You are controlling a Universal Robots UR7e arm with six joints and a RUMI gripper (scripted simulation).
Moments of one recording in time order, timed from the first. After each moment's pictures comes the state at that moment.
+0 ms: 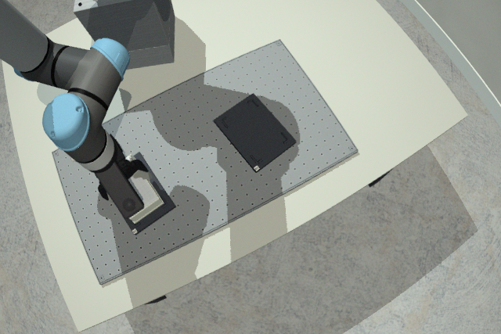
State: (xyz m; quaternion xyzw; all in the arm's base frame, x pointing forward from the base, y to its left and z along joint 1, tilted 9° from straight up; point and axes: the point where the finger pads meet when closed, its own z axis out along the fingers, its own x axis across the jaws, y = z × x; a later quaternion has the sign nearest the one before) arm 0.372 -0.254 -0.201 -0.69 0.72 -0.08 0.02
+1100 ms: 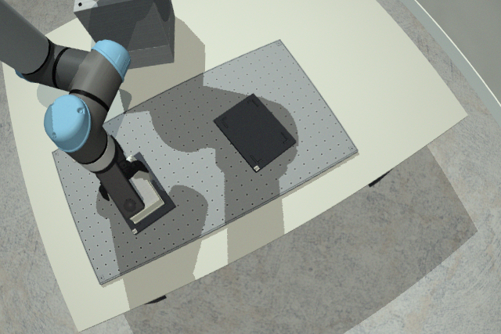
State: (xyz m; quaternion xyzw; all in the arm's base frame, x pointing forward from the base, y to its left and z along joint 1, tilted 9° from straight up) arm 0.373 -0.255 -0.206 -0.69 0.72 -0.08 0.02
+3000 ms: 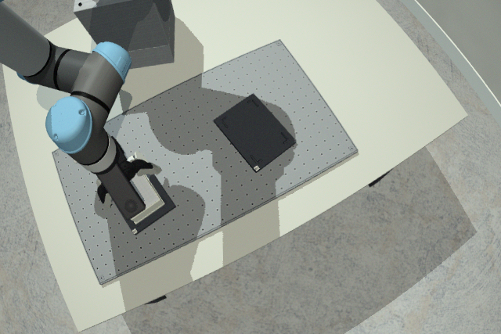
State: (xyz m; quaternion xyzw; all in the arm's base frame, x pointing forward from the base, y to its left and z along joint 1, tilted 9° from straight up) arm 0.373 -0.255 -0.211 -0.69 0.72 -0.08 0.02
